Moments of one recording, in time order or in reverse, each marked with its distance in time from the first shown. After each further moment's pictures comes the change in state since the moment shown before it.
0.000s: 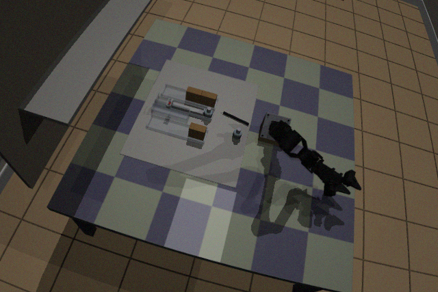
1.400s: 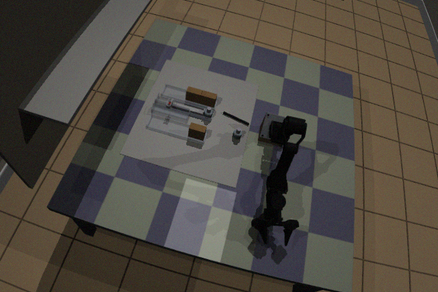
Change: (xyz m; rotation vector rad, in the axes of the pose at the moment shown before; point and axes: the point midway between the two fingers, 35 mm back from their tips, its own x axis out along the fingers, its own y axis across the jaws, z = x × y) arm -0.193 -0.032 0.344 -0.533 -0.788 -0.562
